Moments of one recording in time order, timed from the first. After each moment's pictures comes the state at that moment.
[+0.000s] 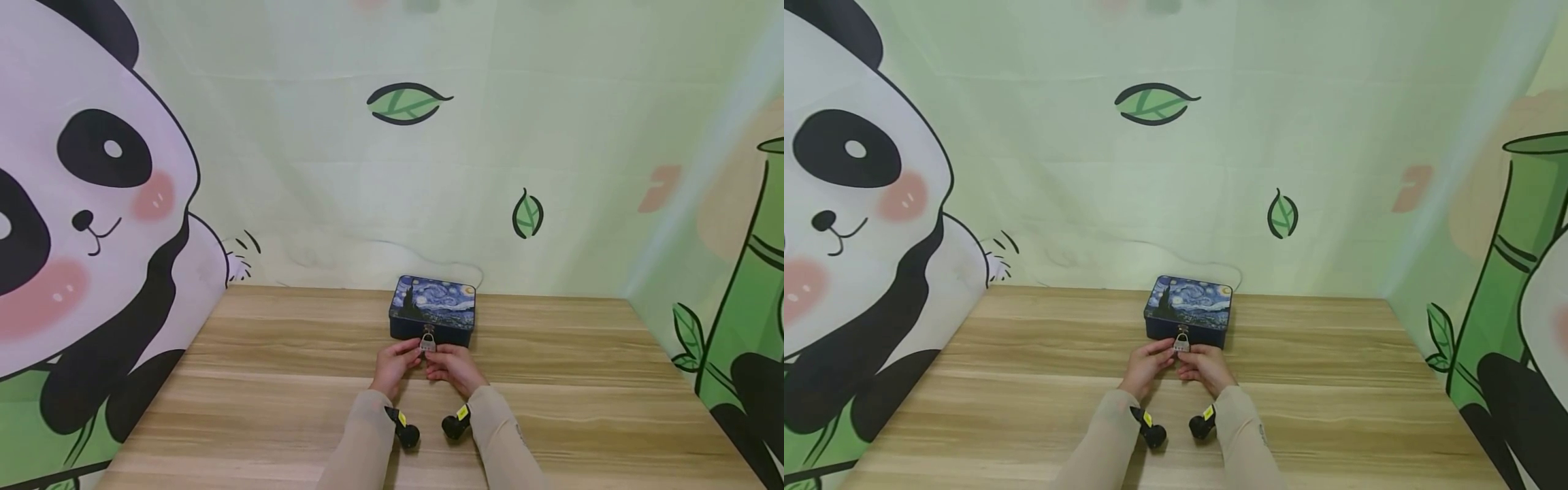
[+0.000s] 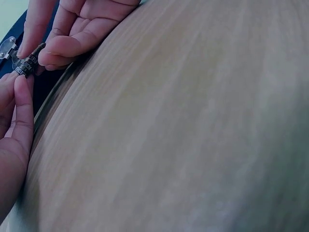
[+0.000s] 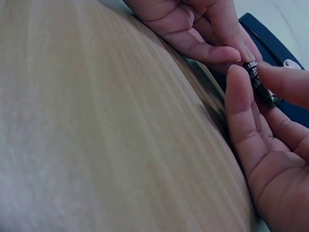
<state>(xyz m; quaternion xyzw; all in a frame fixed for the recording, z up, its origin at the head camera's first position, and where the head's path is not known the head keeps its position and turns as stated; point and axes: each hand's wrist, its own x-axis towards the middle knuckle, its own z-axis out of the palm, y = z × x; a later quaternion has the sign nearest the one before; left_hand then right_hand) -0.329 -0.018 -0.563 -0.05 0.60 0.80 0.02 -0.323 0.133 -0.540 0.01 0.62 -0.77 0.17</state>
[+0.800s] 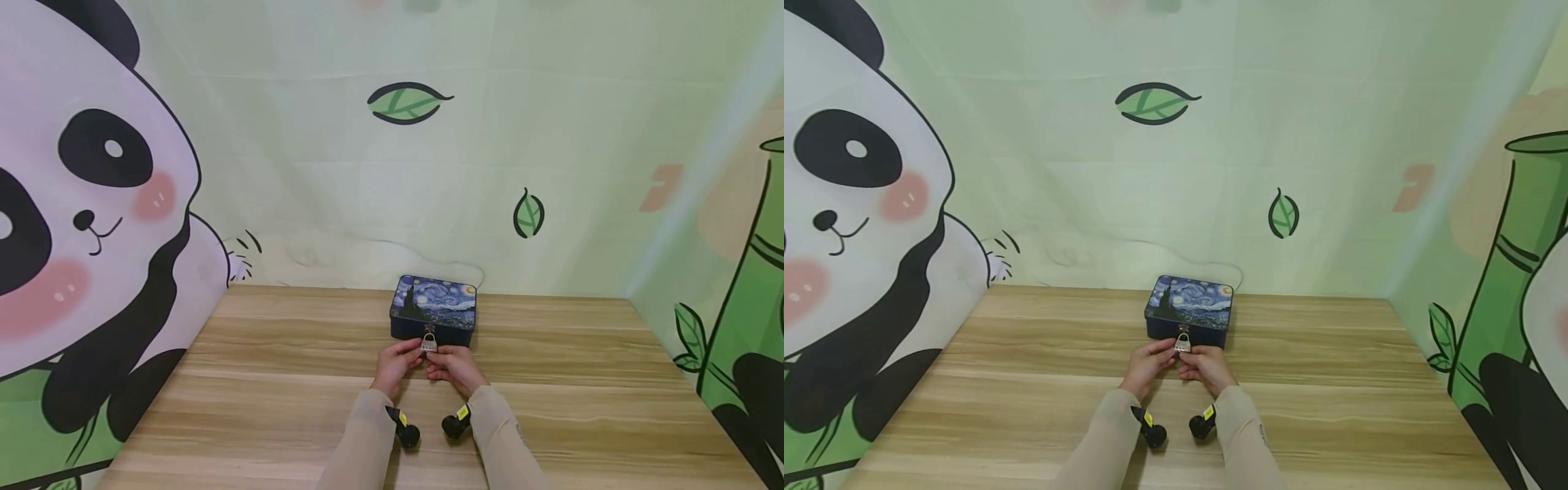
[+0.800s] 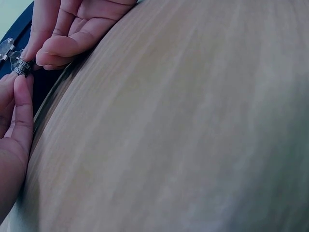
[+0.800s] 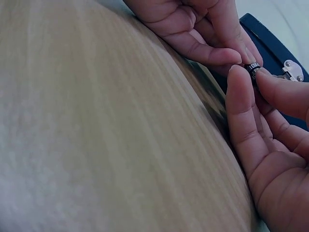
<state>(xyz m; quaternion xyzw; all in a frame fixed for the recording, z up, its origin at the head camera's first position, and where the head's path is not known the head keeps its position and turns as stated) -0.328 -0.016 -0.561 -0.04 0.61 0.79 0.01 -0.324 0.134 -0.542 0.01 0.61 -0.77 0.16</state>
